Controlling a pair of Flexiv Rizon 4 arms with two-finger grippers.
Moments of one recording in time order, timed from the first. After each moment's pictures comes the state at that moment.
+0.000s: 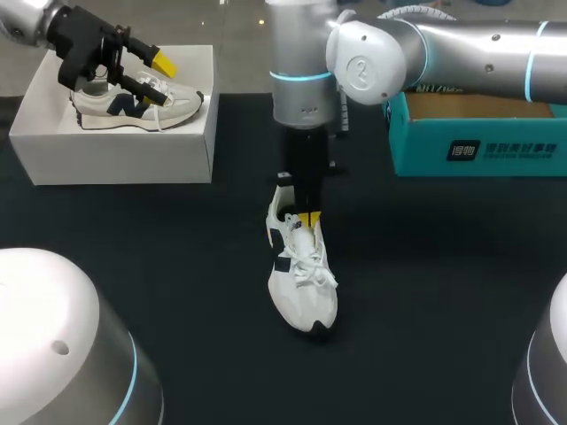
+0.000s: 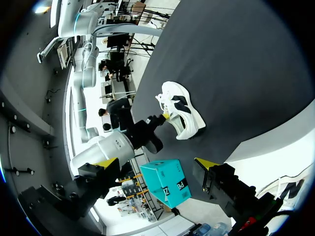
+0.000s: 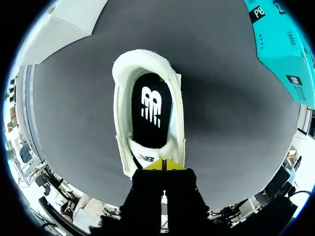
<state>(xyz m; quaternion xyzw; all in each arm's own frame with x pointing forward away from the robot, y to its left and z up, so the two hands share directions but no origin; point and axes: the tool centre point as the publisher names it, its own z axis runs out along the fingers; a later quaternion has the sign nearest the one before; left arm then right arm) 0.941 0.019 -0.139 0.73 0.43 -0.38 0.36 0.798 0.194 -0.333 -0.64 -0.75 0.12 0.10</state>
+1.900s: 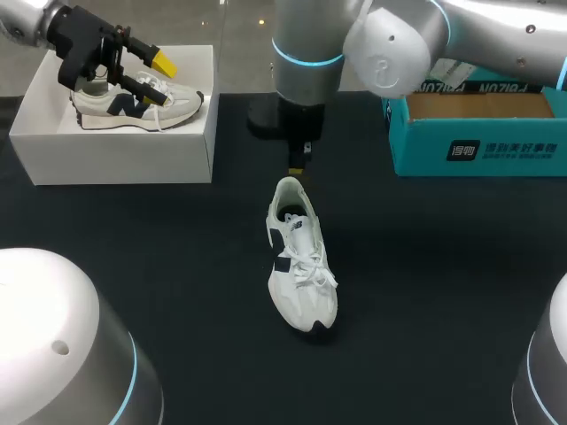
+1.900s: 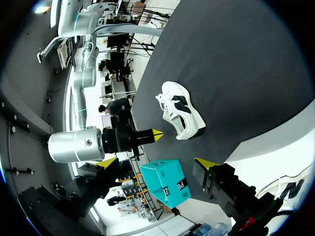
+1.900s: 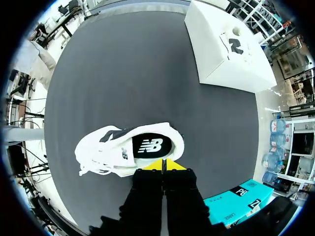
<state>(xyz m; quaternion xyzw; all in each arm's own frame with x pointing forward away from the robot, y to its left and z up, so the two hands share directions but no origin) 0.941 0.019 -0.139 0.73 0.43 -0.38 0.36 0.881 0.210 -0.276 -0.01 -1.00 -0.04 -0.07</state>
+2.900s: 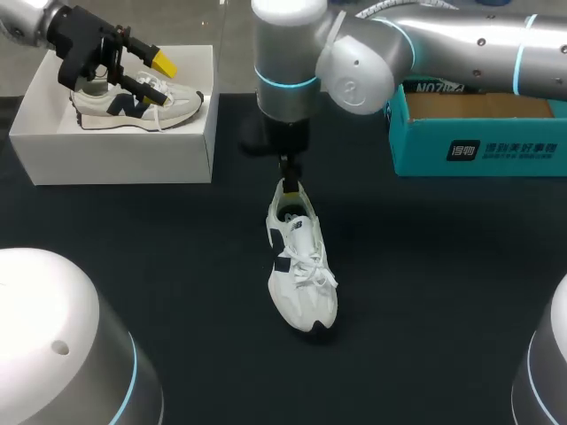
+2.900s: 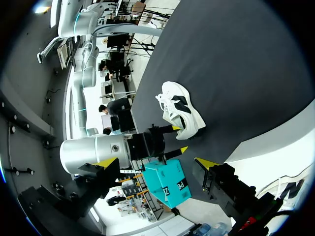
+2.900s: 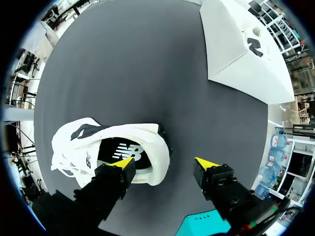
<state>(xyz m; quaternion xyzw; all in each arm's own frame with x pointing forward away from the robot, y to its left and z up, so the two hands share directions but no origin) 0.941 0.019 -0.139 0.73 0.43 -0.38 0.36 0.918 0.220 -0.336 0.06 -1.00 0.00 -0.06</state>
